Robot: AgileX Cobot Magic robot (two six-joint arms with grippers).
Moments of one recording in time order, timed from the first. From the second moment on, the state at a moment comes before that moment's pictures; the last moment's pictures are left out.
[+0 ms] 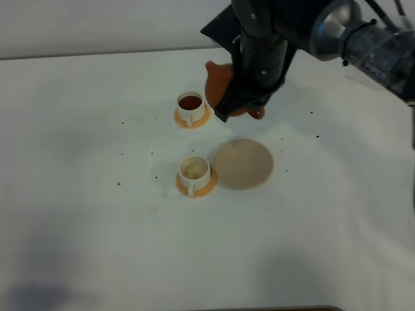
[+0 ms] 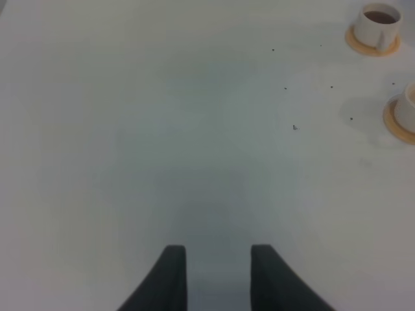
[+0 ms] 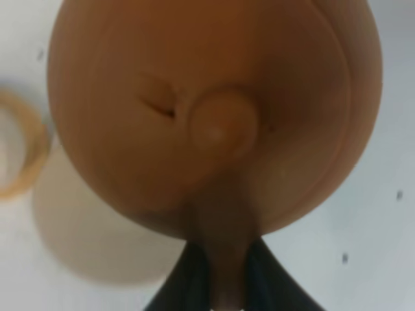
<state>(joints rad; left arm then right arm) 0.06 -0.01 -0.51 -0.01 1.08 0.10 0.77 2.15 -1.96 -0.12 1.22 -0.21</state>
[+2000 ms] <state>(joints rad) 0.06 -0.01 -0.51 -0.01 1.08 0.10 1.15 2.12 -1.48 -0.86 1.13 -0.19</state>
